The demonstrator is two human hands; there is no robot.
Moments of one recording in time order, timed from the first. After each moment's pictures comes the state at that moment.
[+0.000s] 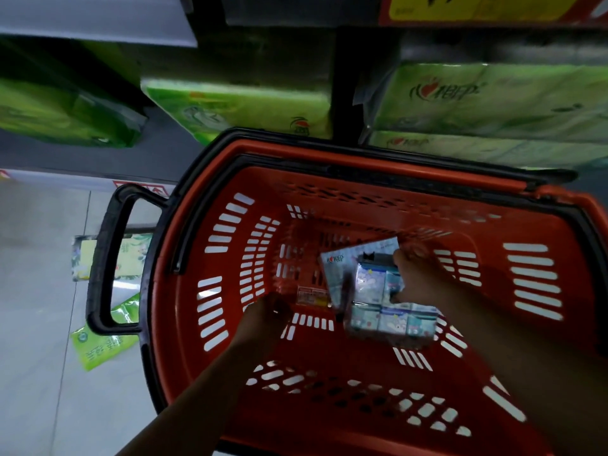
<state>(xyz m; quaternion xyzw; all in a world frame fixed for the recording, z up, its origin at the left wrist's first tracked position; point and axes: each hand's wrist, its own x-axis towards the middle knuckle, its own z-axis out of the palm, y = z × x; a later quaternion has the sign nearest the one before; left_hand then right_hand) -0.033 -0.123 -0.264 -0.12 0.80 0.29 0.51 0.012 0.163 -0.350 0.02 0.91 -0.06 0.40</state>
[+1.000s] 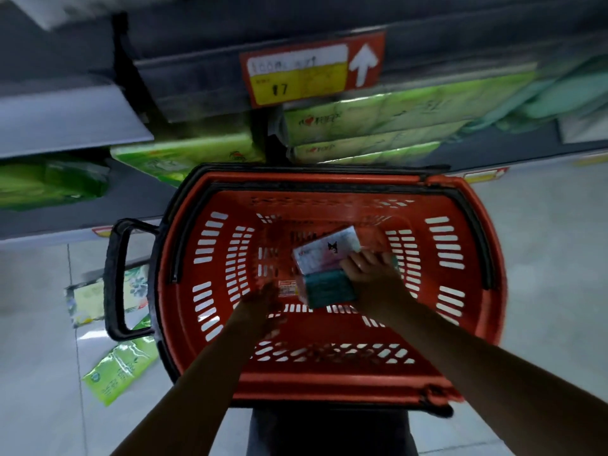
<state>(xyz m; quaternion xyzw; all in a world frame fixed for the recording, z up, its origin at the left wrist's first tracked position) -0.040 -0.092 -0.180 -0.28 0.66 0.42 0.56 0.066 0.104 -0.216 0.05 0.97 -0.14 0.19</state>
